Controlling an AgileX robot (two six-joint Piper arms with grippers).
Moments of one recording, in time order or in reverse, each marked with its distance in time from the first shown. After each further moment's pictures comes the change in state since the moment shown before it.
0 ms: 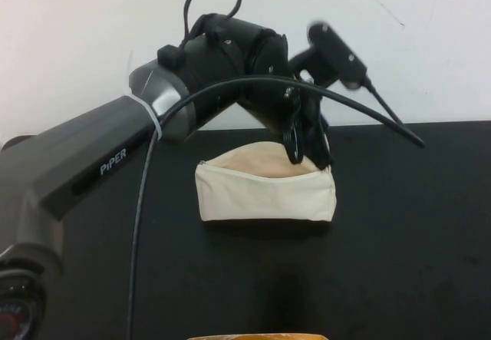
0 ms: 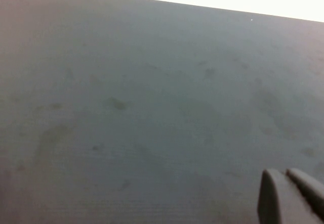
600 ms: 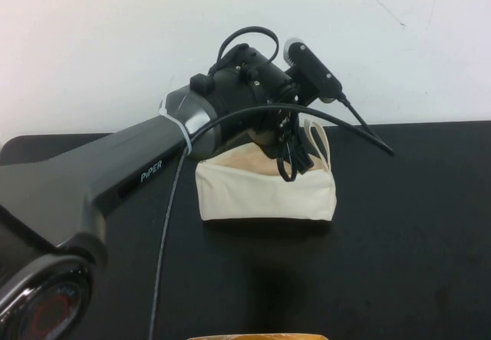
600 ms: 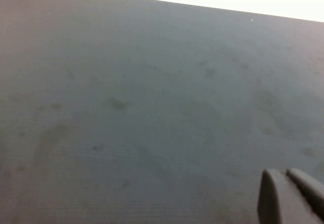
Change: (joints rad) right arm 0.000 0.000 0.000 0.000 0.000 0.000; left arm 0.000 0.109 -0.005 0.367 -0.053 -0.357
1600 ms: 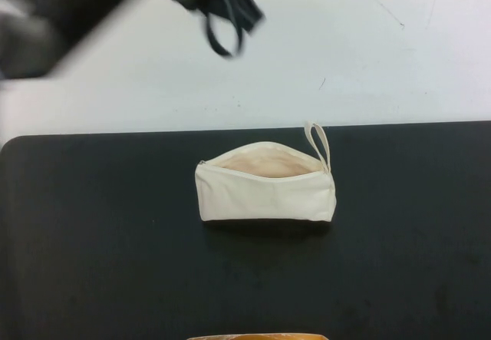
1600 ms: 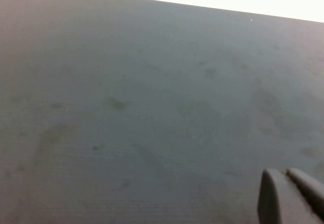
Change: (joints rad) right arm 0.000 0.000 0.000 0.000 0.000 0.000; left arm -0.042 -0.369 -0.172 0.266 0.341 -0.157
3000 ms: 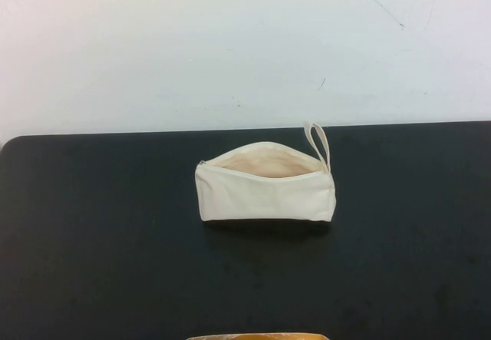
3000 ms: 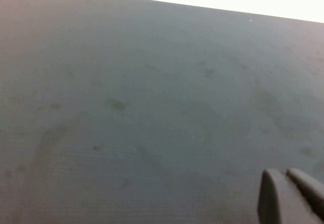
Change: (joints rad) right arm 0.000 0.000 0.000 0.000 0.000 0.000; left arm 0.130 -0.917 0.491 -0.223 -0.142 0.019
